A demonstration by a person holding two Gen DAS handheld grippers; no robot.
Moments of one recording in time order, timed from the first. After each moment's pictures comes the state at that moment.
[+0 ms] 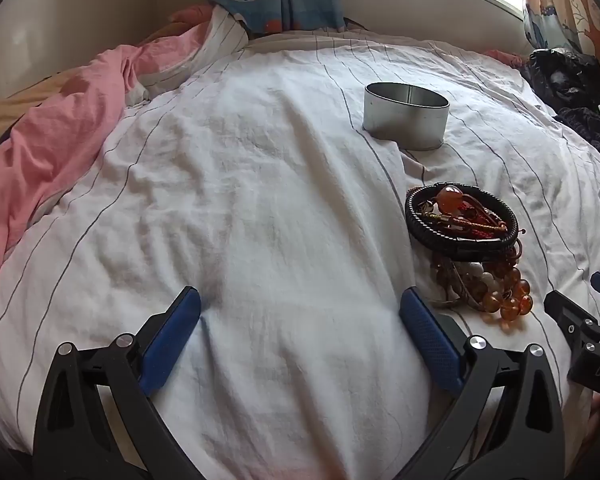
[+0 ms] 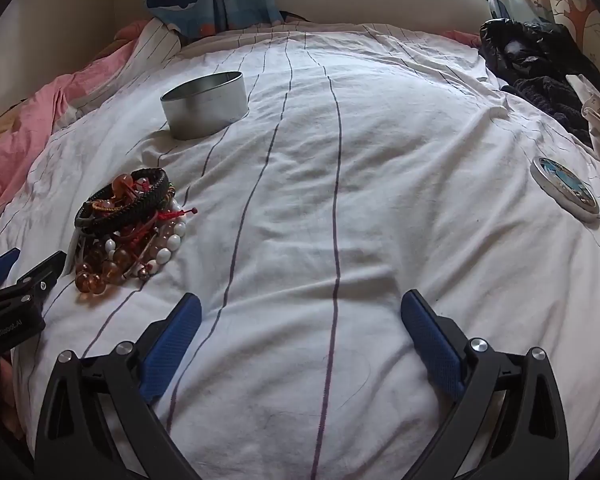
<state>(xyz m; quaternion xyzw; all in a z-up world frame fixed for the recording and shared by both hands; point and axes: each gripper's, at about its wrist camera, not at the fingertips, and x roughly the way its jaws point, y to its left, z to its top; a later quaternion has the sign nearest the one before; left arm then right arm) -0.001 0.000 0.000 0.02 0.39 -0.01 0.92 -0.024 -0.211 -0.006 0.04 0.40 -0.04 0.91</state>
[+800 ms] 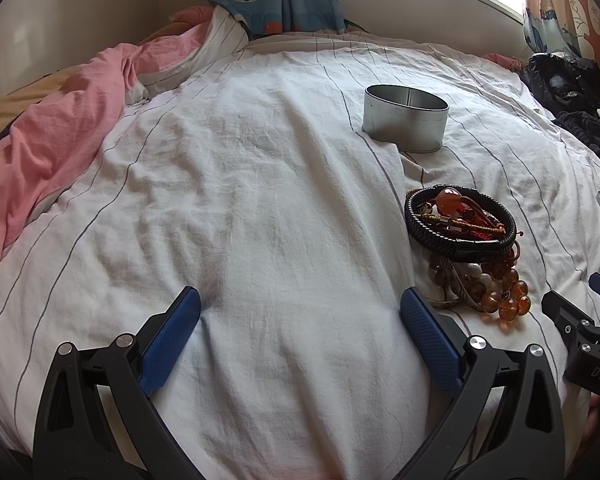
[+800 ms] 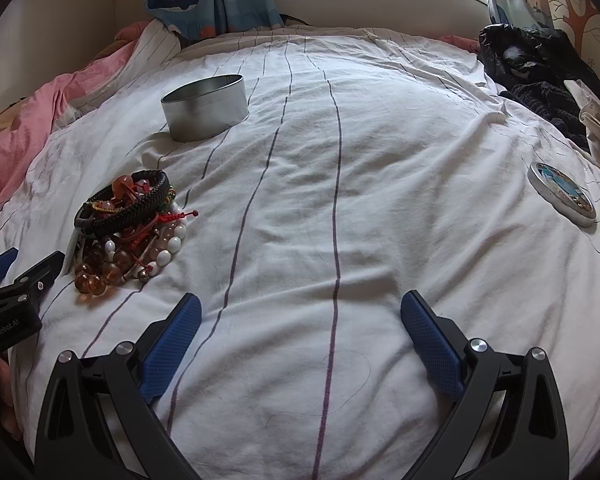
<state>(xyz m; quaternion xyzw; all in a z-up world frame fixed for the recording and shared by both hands) 0.000 0.000 0.000 0.02 0.39 -0.01 0.92 -0.024 -0.211 -0.004 0.03 0.42 -0.04 0.91</state>
